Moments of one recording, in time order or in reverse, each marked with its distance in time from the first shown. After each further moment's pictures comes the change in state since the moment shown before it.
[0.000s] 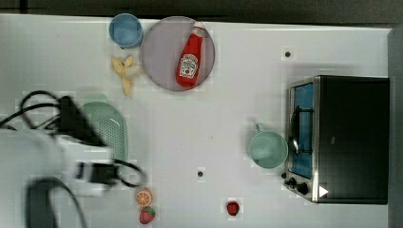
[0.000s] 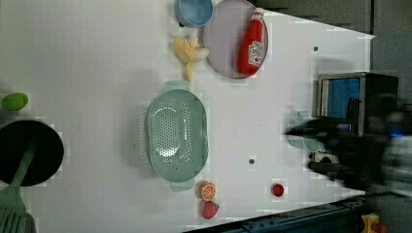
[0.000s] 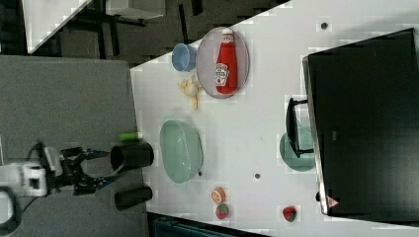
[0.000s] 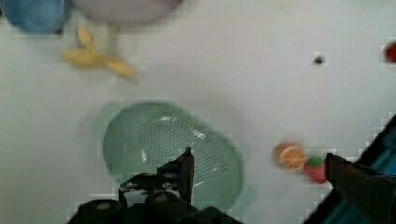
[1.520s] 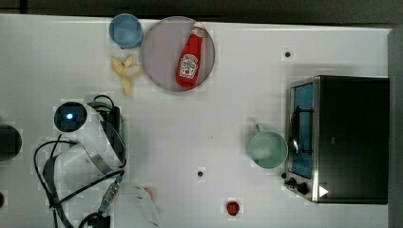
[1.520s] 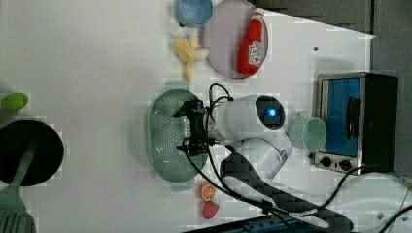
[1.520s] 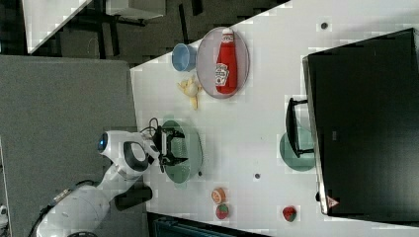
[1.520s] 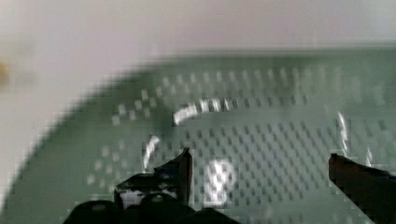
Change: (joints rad) arm 0.094 0.759 -0.013 -0.104 -0.204 0.726 0.809
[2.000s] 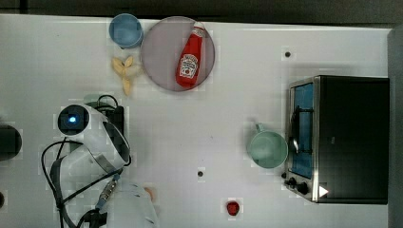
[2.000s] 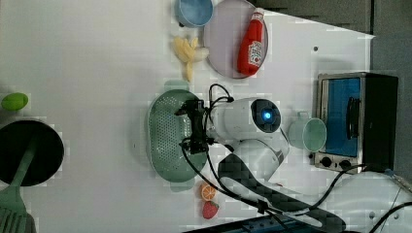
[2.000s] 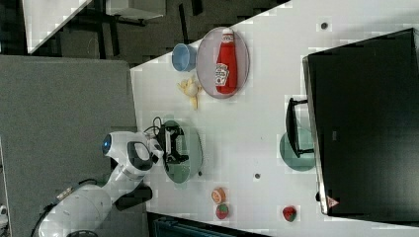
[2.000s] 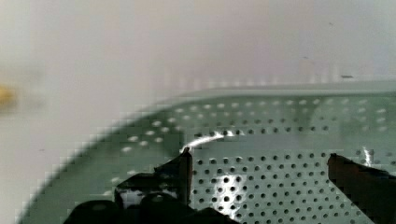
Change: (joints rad) arm 0.046 0.008 -0.058 -0.004 -0.035 0.035 0.011
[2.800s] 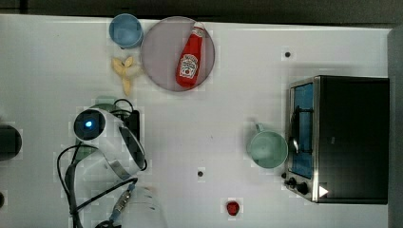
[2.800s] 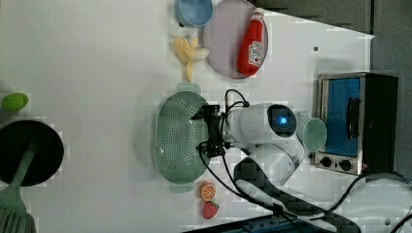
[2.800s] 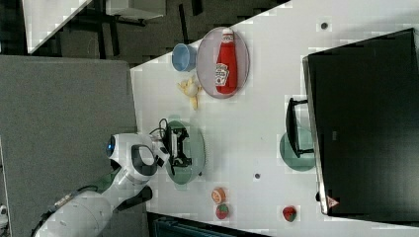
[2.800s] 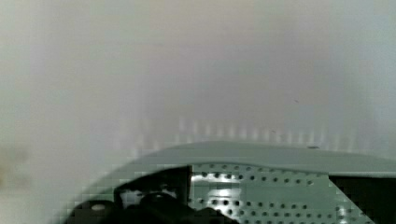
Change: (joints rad) arm -0.055 -0.088 -0.020 -0.115 -0.013 0.007 -0.041
